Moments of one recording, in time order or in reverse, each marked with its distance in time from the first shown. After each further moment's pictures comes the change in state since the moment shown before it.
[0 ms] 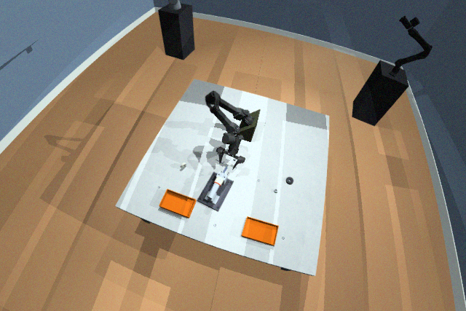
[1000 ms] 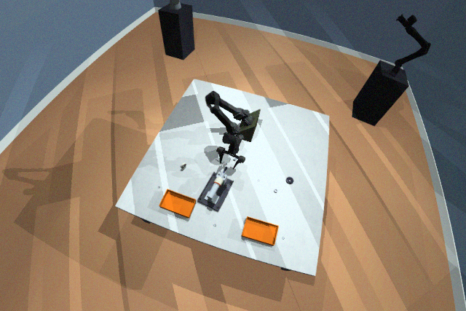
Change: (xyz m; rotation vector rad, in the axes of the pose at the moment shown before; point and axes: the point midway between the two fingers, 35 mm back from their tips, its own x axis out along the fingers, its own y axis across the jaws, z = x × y) arm -0.002 0.000 0.006 0.003 -0.004 -0.002
